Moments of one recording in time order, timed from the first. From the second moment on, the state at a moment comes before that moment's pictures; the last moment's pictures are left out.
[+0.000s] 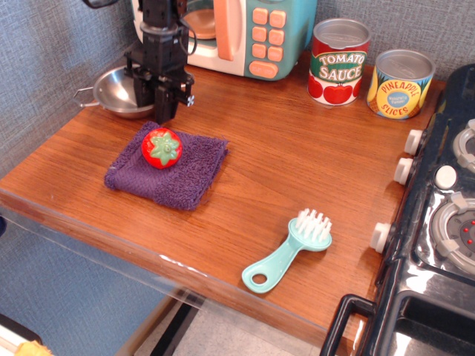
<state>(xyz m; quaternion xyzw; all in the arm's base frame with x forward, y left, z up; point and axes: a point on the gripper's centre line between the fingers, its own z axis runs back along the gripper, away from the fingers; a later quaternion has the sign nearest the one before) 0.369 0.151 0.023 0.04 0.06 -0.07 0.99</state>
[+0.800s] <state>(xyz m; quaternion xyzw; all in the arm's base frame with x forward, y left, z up) 0.331 0.125 0.103 0.03 -0.02 -0.07 1.00</state>
